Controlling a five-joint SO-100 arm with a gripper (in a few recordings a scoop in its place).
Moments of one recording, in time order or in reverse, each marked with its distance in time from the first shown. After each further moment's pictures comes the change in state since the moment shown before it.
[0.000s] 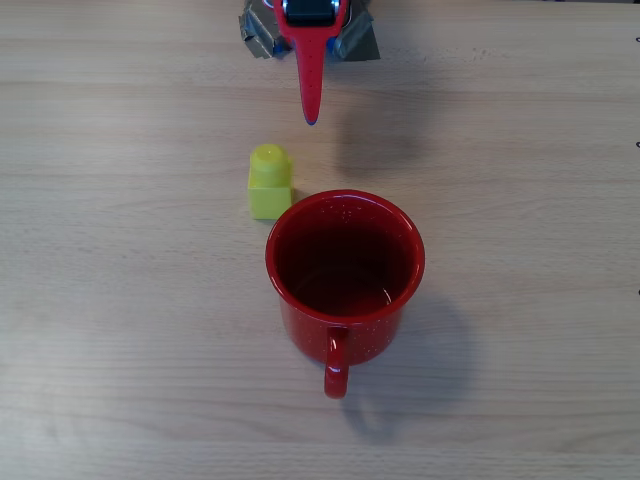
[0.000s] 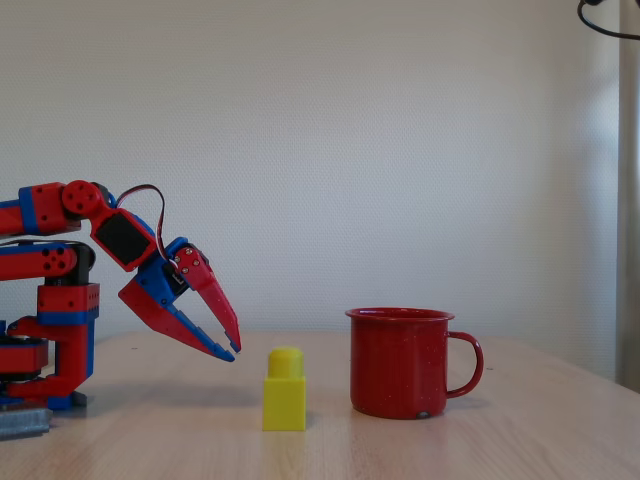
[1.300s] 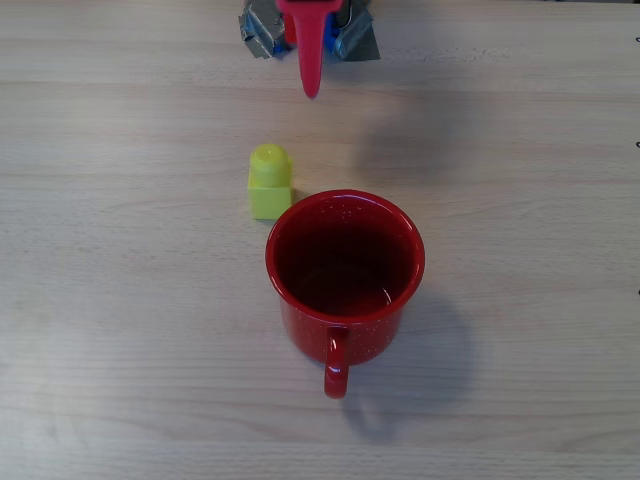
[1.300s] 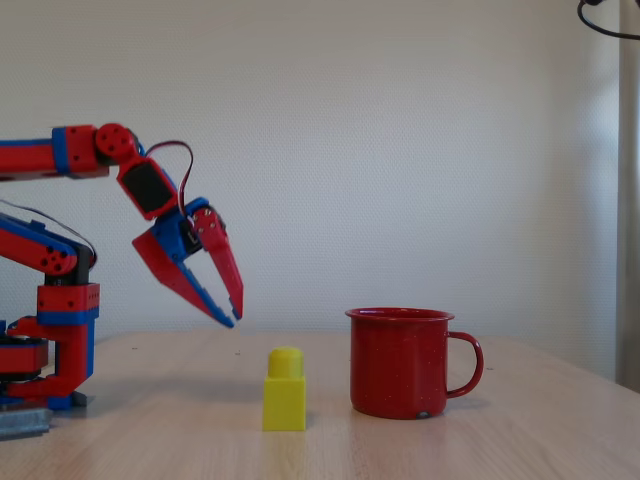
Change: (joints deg) arm 1.0 -30.8 -27.7 7.6 3.4
